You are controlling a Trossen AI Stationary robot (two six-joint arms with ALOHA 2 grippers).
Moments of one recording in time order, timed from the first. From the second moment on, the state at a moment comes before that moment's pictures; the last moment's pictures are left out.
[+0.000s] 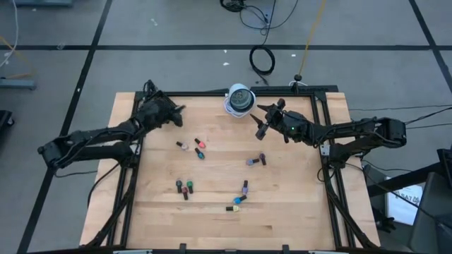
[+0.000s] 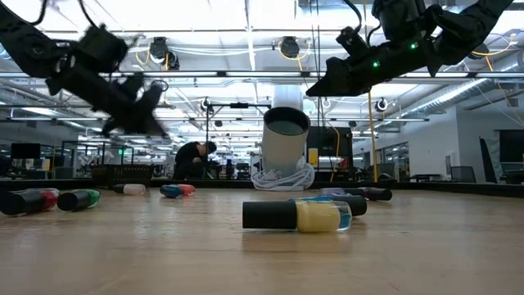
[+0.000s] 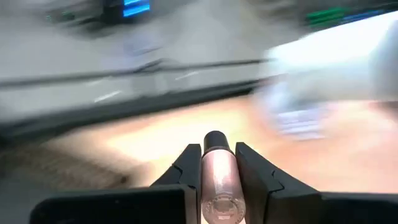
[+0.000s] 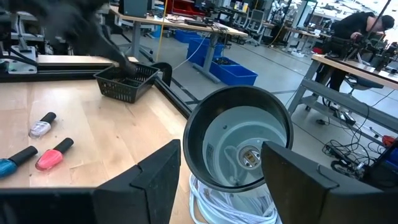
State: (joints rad) left arm 0.67 0.96 0.27 0.39 -0.06 -0.37; right arm -0.25 1.28 0.53 0.62 0.39 -0.15
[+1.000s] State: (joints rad) left arm 0.37 0.87 0.27 1.36 0.61 -0.50; right arm -0.25 1.28 0.53 0.63 0.39 -0.14
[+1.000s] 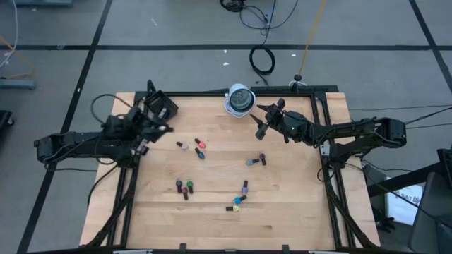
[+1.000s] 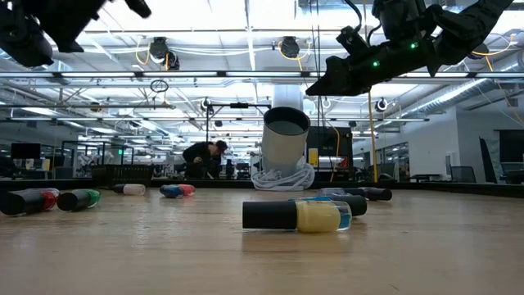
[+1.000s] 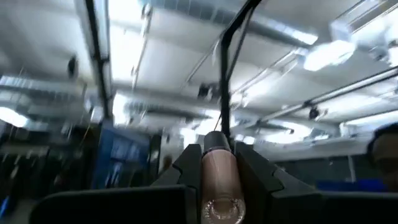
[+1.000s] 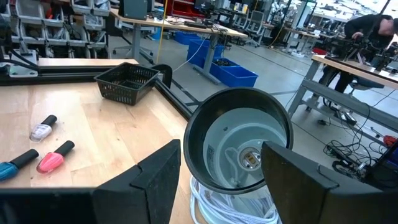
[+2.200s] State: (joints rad) left arm 0.43 0.87 0.27 -0.04 -0.92 -0.61; right arm -0.25 1.28 0.53 0.62 0.39 -0.14
